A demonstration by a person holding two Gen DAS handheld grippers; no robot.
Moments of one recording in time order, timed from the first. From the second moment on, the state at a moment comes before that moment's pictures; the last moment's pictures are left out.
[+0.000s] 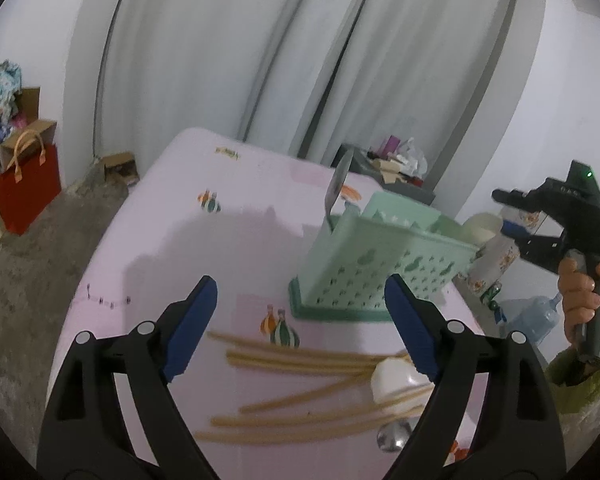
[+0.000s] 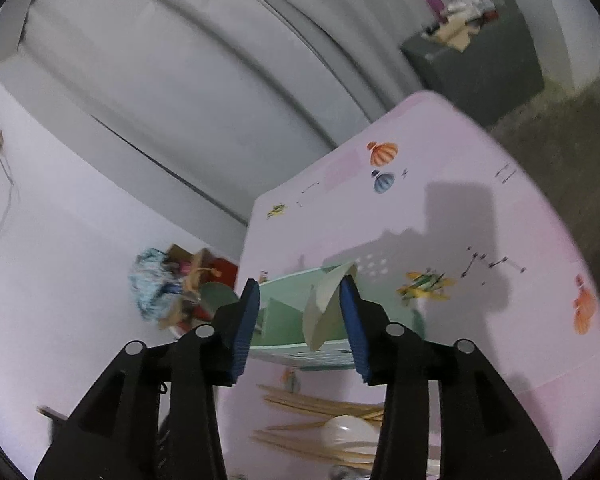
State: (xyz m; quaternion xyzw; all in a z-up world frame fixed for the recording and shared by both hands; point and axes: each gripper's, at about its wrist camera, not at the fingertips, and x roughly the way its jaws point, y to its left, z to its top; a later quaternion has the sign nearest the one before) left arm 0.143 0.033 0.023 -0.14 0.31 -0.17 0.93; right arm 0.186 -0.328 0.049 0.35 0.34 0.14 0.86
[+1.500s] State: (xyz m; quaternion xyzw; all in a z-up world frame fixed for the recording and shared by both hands) left arm 0.154 -0.037 -0.036 -0.09 0.46 -0.27 0.84; right arm 0.063 -0.292 -0.056 0.25 0.38 0.09 0.88
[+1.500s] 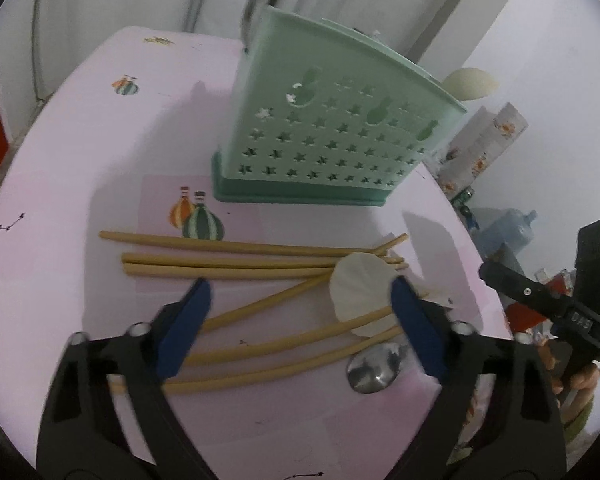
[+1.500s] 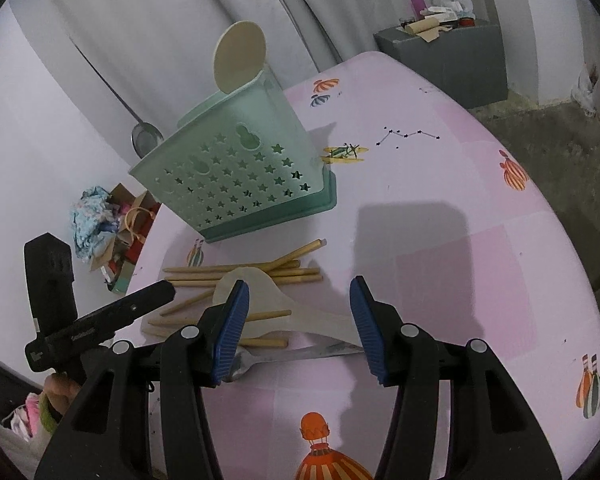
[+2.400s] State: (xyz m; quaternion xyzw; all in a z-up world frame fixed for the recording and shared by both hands) left arm 0.196 -0.044 -0.083 -0.23 0.59 -0.32 0.71; right arm 0.063 -0.297 -0.063 0.27 0.38 0.10 0.88
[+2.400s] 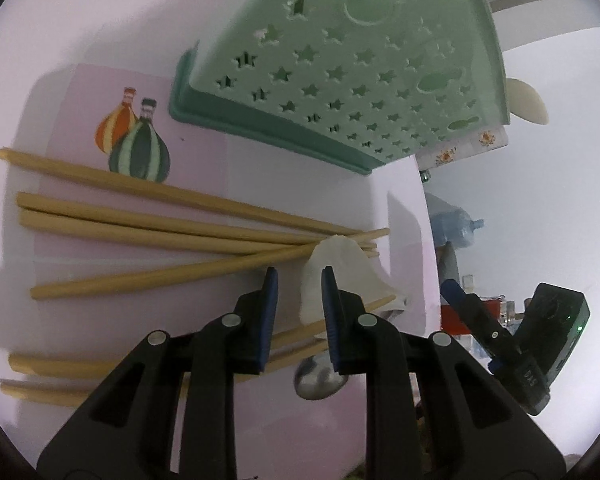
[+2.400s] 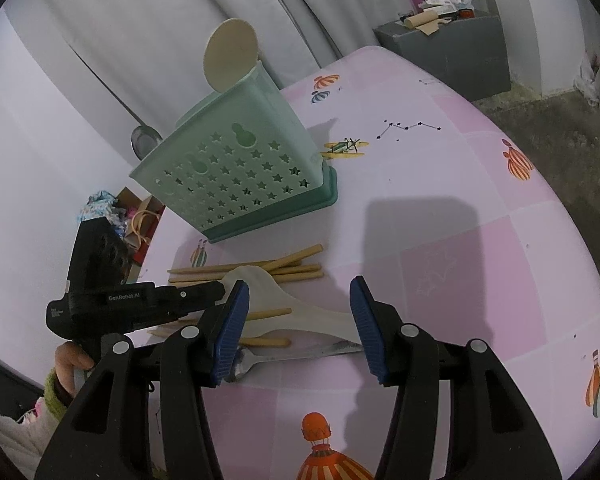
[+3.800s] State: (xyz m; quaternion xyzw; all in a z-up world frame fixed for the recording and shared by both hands) left arm 0.147 0.003 0.001 -0.22 0.41 -0.28 0.84; right arm 0.017 -0.184 -0.082 -0.26 0.36 0.11 0.89
